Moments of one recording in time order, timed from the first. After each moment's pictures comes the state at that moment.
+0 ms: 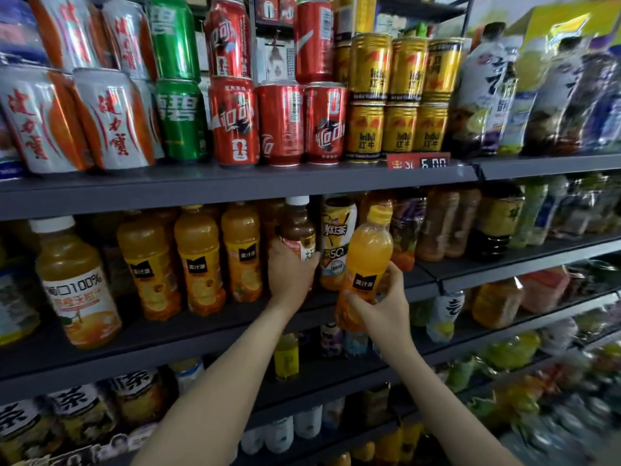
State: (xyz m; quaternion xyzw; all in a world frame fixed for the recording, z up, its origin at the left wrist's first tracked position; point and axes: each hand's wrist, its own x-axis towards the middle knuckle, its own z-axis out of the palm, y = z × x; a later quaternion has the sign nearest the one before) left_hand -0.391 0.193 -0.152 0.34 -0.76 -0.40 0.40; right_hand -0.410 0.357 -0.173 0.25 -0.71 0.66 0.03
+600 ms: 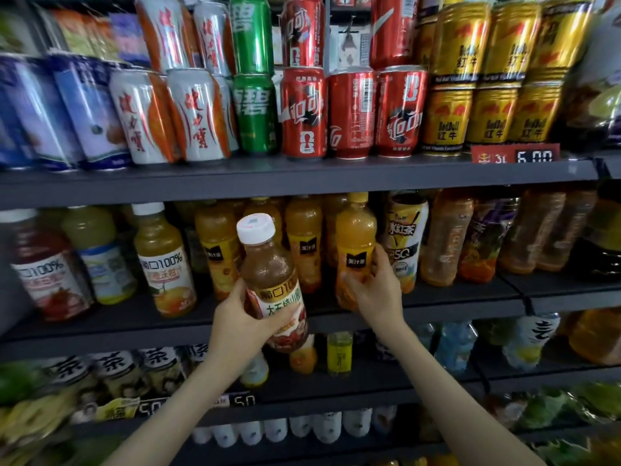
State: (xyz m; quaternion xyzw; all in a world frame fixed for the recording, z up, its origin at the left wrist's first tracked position) left_hand -0.203 0.183 -0.148 0.29 -0.72 -0.48 0.41; right_hand -0.403 0.261 -0.170 0.38 -0.72 0.59 0.01
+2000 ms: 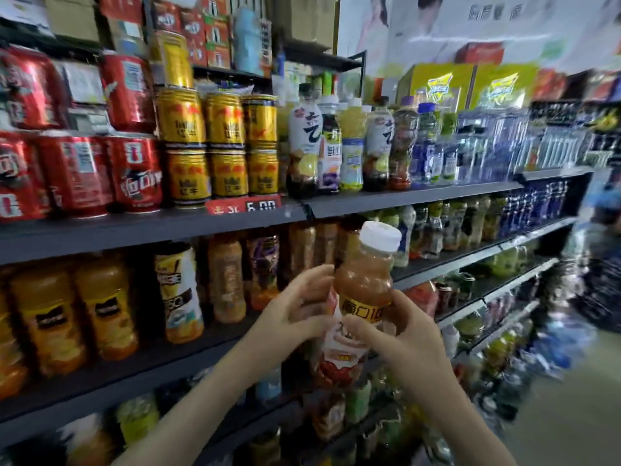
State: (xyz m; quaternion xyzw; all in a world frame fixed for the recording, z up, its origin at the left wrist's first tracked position) left_hand -0.409 0.432 -0.063 -0.09 -0.79 -0.59 0.15; right_hand -0.454 0.606 -0.070 0.28 -0.74 0.61 0.05
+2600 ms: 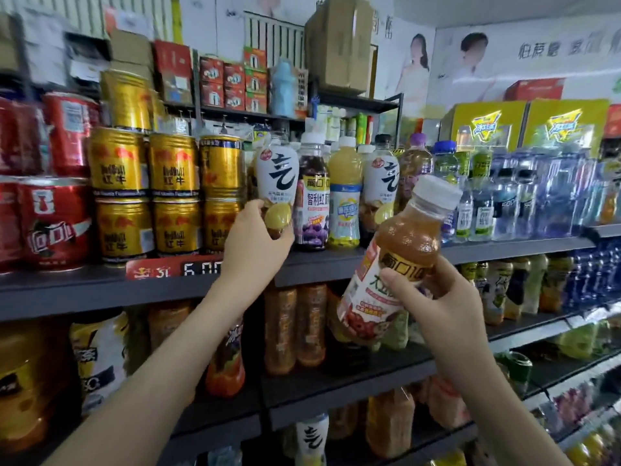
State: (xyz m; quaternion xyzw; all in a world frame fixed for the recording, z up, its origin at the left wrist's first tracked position) left_hand -0.606 0.407 0.045 0.19 -0.81 -0.27 0.49; right_hand -0.652 0.628 0.003 0.32 -0.64 0.68 0.12
